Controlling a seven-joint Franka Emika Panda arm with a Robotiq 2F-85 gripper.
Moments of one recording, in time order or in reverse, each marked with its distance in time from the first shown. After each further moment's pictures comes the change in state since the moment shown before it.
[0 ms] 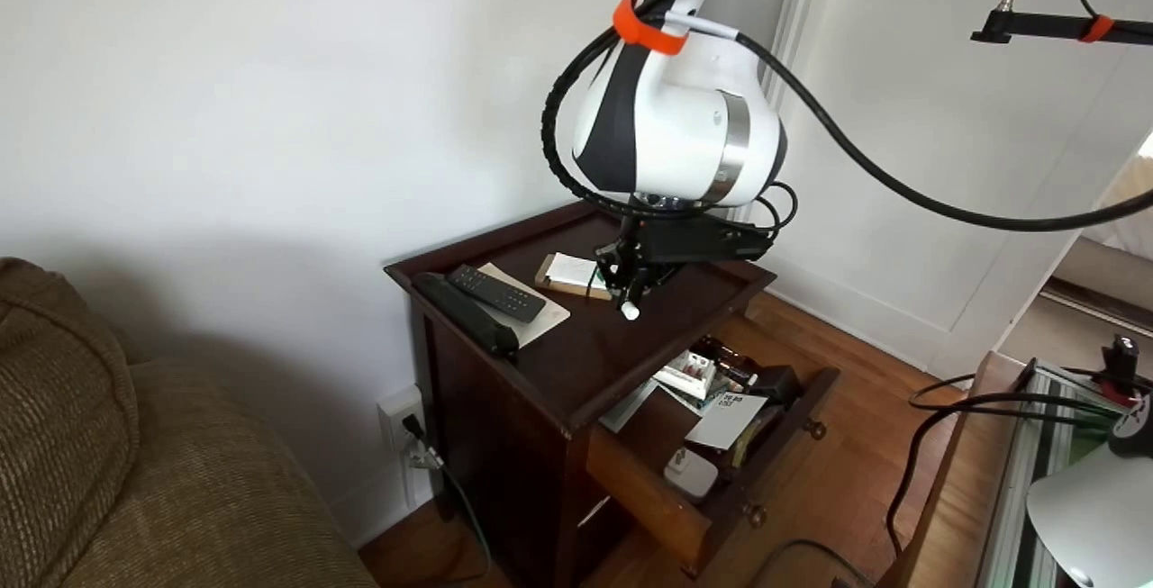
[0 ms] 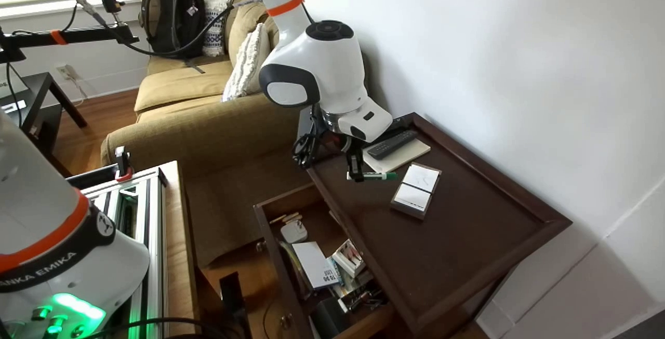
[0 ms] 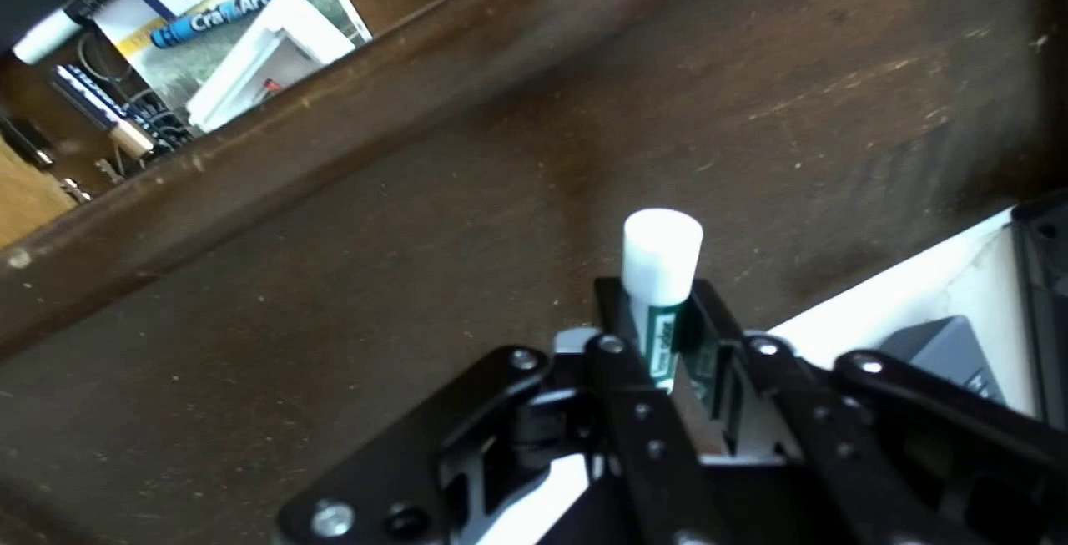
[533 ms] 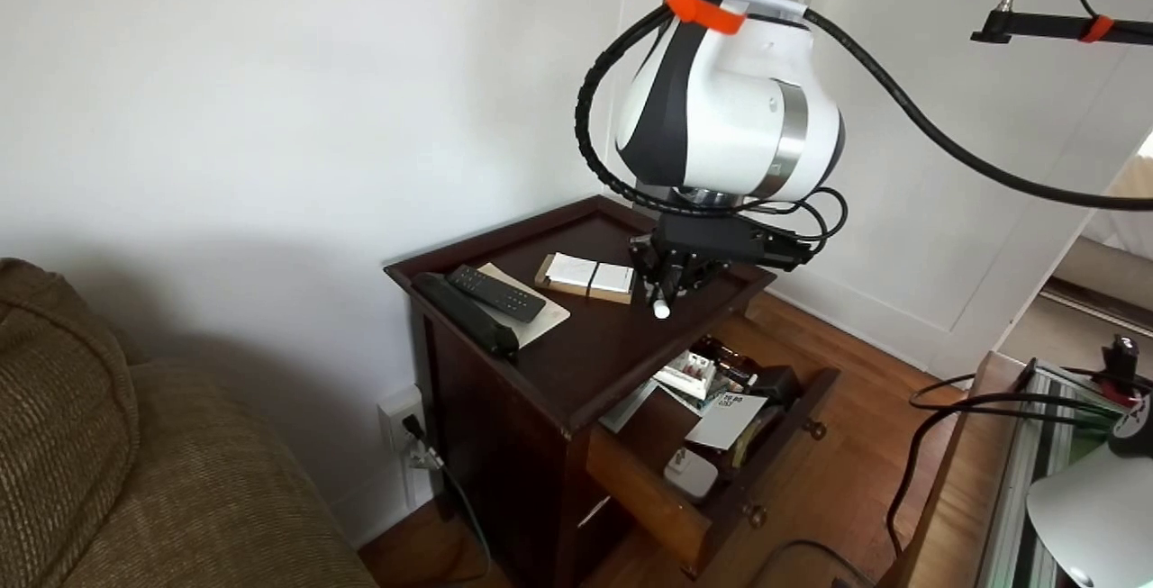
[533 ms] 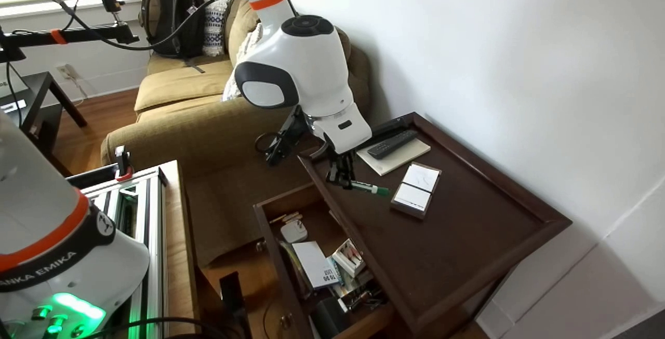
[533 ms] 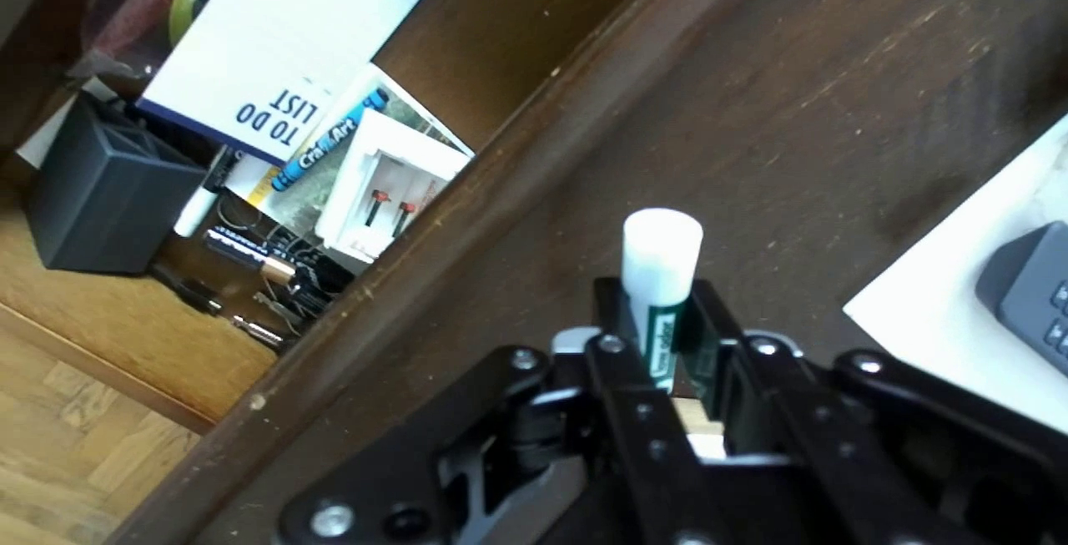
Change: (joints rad) arm -0.003 -0.108 -0.011 -0.139 0.021 0.047 0.249
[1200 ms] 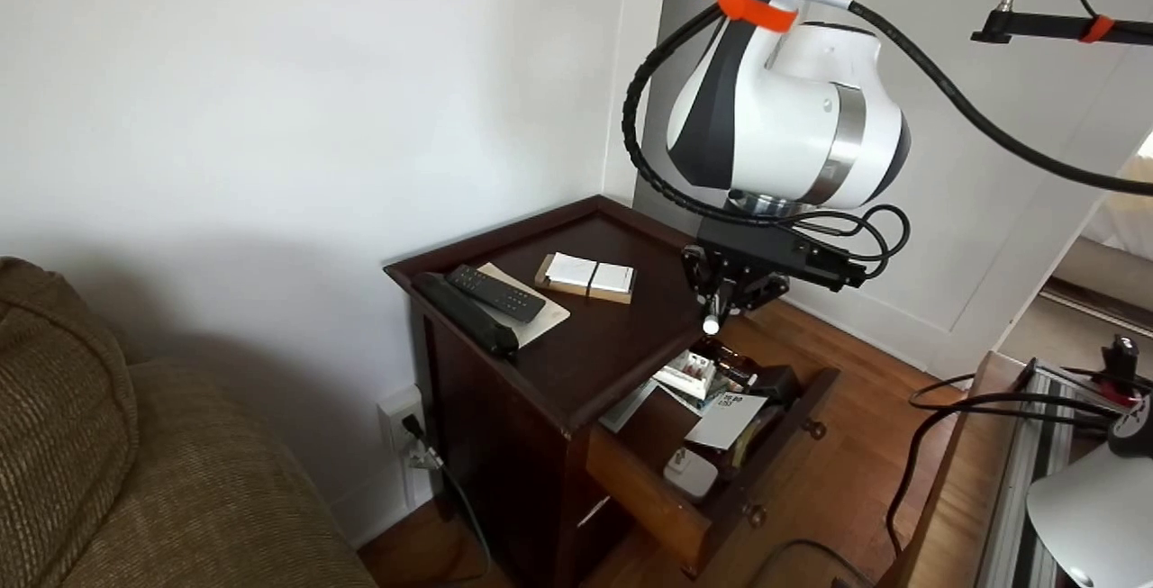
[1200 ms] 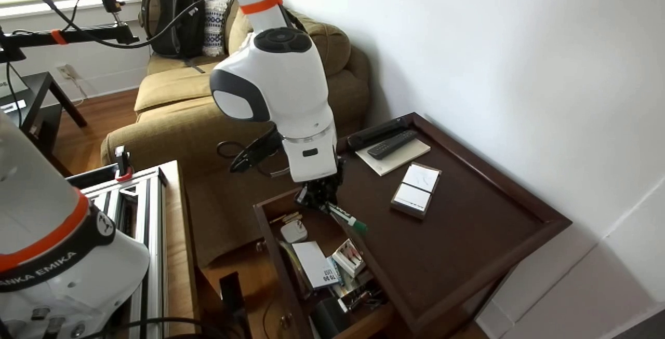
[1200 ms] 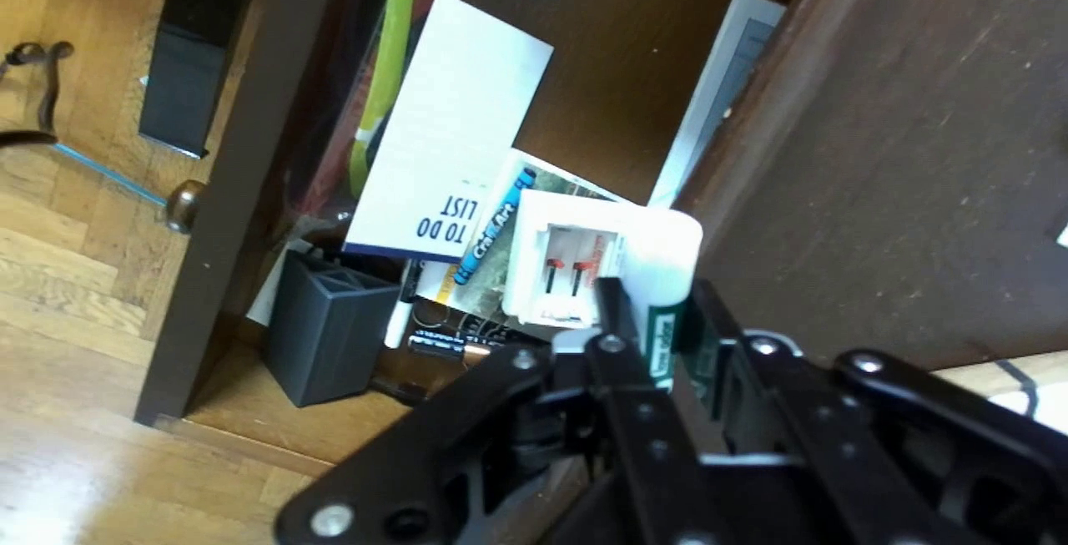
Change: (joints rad) arm -0.001 -0.066 -0.035 -0.132 0.121 0.000 0.154
